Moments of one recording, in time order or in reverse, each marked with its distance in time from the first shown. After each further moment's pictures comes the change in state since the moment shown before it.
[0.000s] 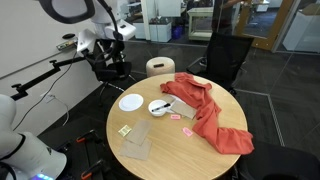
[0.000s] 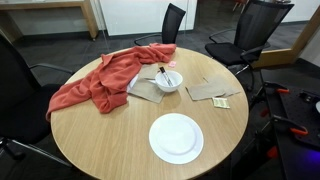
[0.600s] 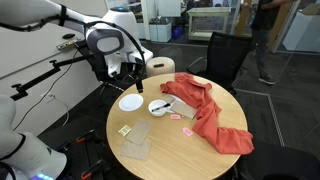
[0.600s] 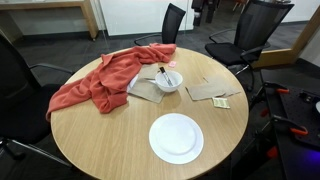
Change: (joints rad) arm 0.010 0.262 0.054 -0.032 -0.003 0.342 0.112
